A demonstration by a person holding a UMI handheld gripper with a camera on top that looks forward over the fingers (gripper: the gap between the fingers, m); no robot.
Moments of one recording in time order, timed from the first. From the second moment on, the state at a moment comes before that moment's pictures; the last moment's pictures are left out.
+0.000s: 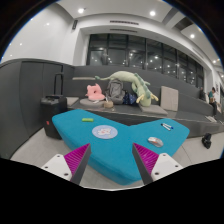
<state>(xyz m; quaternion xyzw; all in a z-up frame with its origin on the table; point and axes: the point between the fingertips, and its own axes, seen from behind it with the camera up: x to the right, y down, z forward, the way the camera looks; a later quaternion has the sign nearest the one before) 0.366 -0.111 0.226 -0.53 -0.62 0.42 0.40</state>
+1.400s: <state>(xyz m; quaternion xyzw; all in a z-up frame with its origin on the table) 0.201 0.201 0.074 -0.60 -0.57 0.39 0.40</state>
